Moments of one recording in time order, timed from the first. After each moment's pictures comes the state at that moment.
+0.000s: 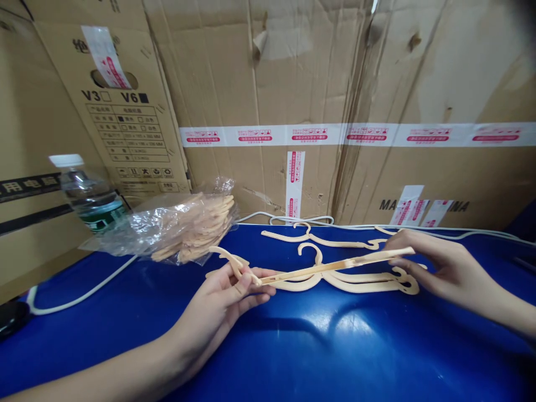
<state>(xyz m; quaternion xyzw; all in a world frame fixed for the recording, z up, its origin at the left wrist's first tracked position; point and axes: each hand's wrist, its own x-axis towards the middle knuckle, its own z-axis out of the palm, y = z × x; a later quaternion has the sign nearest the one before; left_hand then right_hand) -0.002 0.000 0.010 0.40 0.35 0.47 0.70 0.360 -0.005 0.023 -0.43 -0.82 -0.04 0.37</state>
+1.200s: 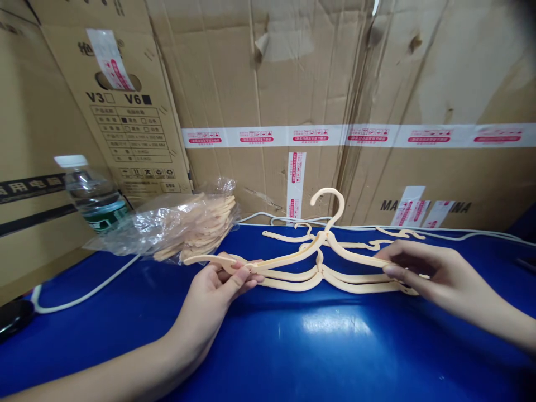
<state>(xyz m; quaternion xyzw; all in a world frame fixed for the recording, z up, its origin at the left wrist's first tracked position) -0.004 0.011 -0.002 0.42 0.42 0.58 0.56 0.340 -0.016 0.018 -0.51 -0.76 0.12 0.39</state>
